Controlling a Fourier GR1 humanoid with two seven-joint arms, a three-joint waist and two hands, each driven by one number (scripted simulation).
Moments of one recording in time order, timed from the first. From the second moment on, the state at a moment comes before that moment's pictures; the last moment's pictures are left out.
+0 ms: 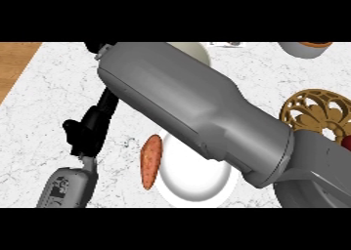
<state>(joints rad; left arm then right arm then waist) -0.23 0.05 -0.08 -1.49 -0.06 0.05 0.09 -1.69 0.00 0.84 -0.57 0.37 -0.62 1.07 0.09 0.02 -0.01</state>
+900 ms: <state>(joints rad) -0.20 0.04 -0.08 -1.50 -0.07 0.06 0.08 -1.44 0.00 0.82 -0.36 0.29 -0.67 0.89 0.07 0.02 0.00</state>
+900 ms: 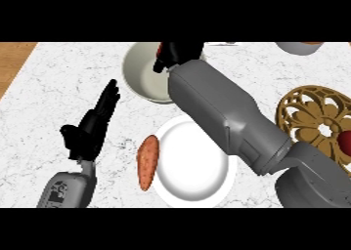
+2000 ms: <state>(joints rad) -0.18 0.05 -0.05 -1.52 -0.06 0.06 0.09 -1.29 -0.01 0.47 -0.51 0.07 -0.90 0.34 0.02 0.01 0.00</state>
